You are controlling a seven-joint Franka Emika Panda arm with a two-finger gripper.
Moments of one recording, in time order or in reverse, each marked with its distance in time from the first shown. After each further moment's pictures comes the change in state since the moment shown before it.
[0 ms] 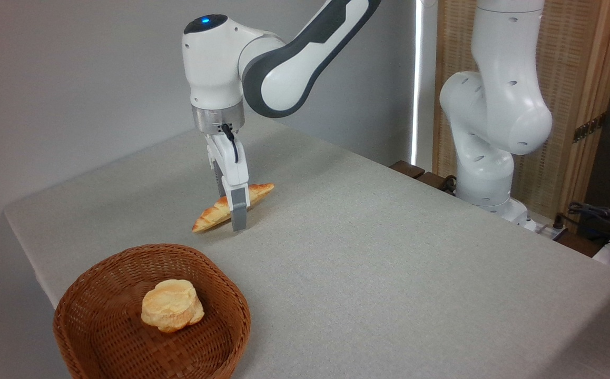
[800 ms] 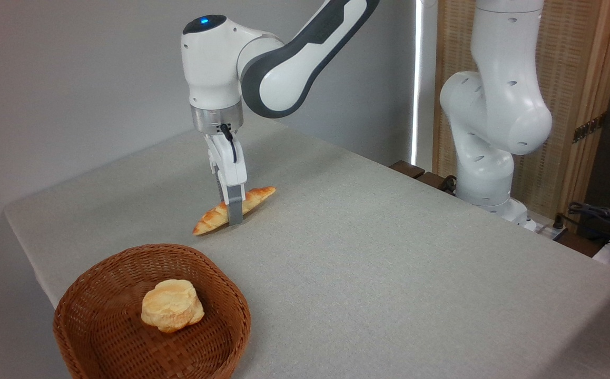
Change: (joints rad) arm -0.004 0.005 0.000 0.005 0.000 0.003 0.000
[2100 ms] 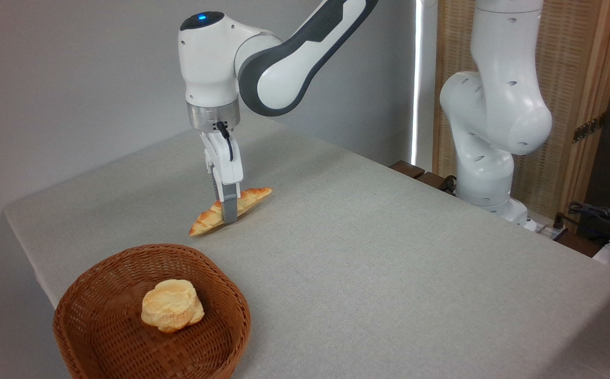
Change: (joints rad) arm 0.002 0.004 0.006 0.022 0.000 0.001 0.000
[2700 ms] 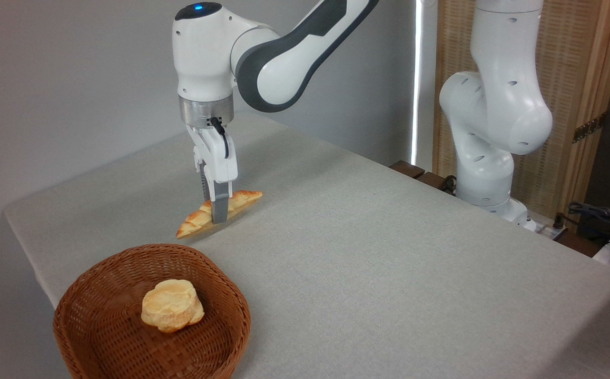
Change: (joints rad) arm 0.013 0.000 0.035 0.043 0.000 0.001 -0.007
